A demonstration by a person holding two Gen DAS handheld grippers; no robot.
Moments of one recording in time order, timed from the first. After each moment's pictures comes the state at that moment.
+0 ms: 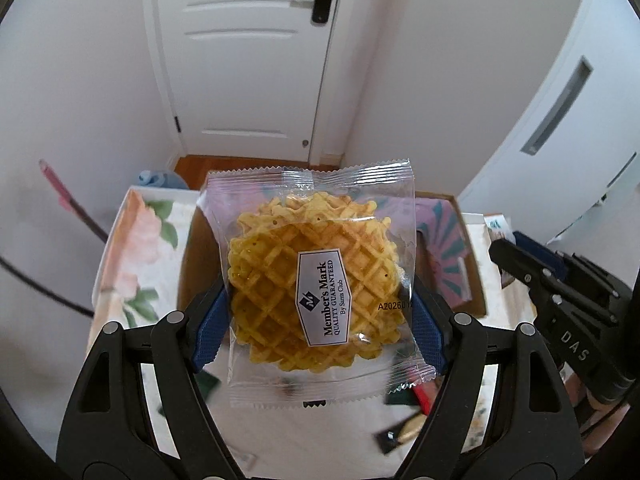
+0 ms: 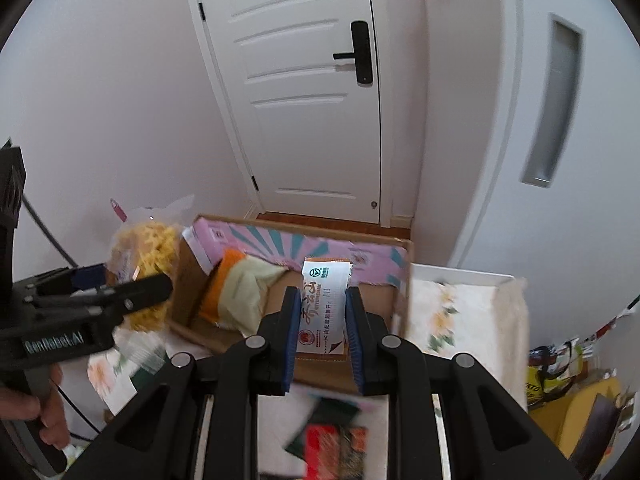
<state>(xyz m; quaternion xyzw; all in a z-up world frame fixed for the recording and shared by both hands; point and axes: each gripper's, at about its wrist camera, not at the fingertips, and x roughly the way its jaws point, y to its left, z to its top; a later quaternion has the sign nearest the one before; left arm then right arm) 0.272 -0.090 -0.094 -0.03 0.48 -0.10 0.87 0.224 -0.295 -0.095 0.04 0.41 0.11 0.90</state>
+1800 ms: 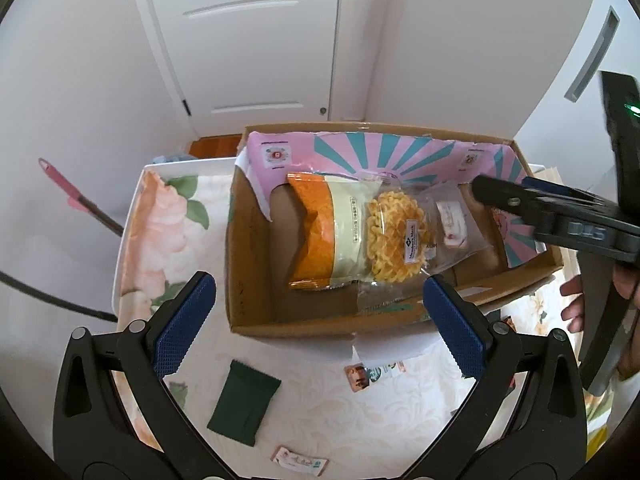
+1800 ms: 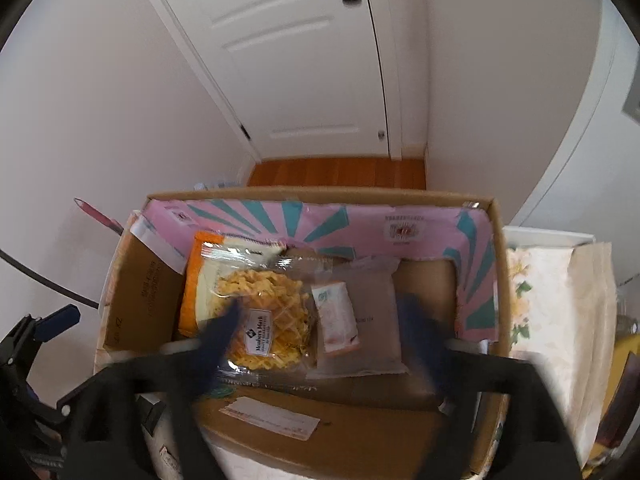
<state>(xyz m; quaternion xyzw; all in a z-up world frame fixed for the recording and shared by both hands) 0.273 -0.055 -0.145 0.03 0.51 -0.08 0.85 0.306 -0.270 -0.178 0.10 0.51 0.11 0.85</state>
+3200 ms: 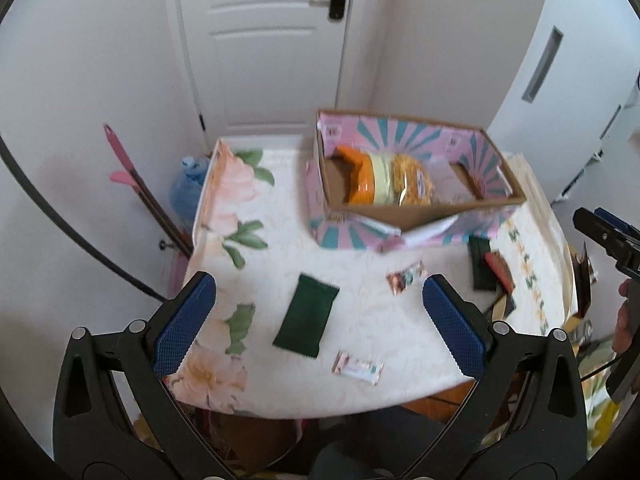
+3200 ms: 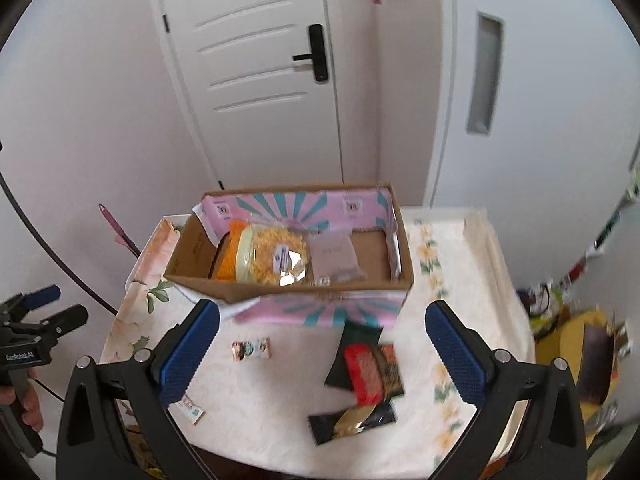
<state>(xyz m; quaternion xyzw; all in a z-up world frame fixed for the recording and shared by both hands) 0.142 0.053 -0.106 0.01 0.47 -0.11 0.88 0.107 -0.248 -0.089 0.07 0.42 0.00 0.91</state>
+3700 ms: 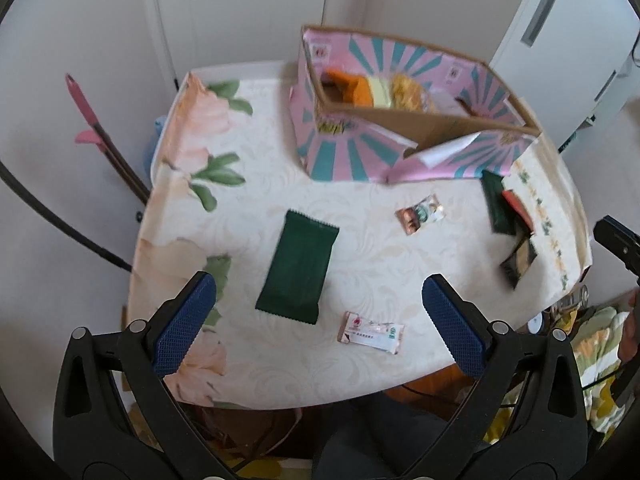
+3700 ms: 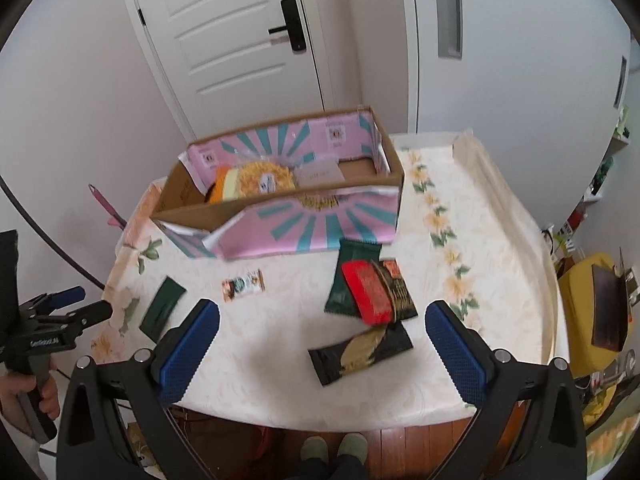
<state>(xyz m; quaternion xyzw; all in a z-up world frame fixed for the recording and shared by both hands) 0.140 0.052 -0.196 0.02 0.52 -0.14 0.84 0.056 -0.247 -0.153 0.11 0.45 -0.01 0.89</state>
